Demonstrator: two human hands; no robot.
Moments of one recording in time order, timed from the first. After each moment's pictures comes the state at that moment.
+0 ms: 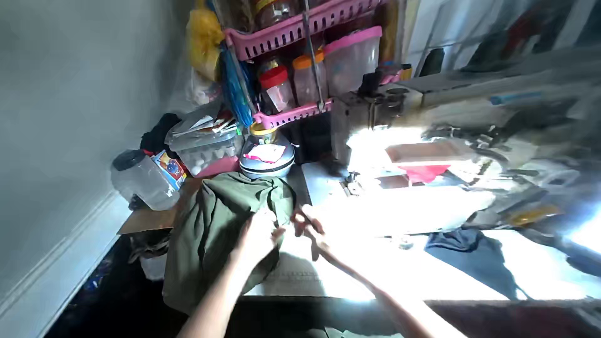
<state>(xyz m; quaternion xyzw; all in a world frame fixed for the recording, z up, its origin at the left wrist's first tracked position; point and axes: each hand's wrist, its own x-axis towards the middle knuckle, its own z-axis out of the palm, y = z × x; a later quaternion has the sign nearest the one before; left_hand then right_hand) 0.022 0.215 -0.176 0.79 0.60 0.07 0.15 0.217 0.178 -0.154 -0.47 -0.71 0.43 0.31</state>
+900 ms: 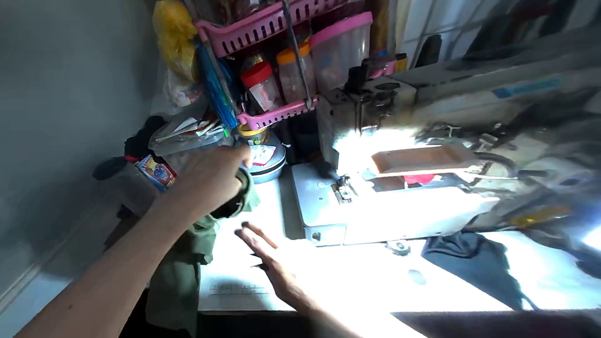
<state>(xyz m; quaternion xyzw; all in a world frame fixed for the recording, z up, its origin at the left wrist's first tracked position) 0.033 0.221 0.016 0.84 0.54 0.03 -0.11 0.178 0.162 -0.154 -0.32 -0.84 0.09 0.43</state>
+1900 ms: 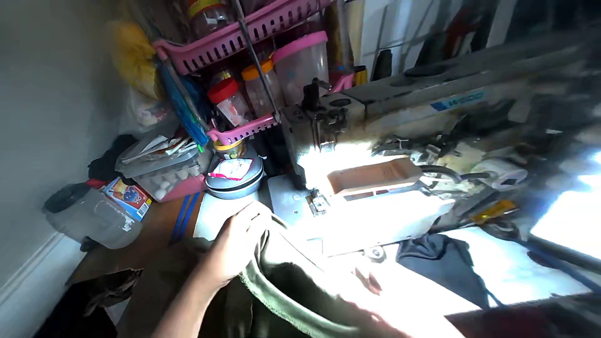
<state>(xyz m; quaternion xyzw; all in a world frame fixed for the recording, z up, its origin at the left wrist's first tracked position) 0.076 0.213 -0.090 0.75 0.44 0.33 0.37 0.326 0.109 -0.164 -0.46 -0.48 0.58 0.48</state>
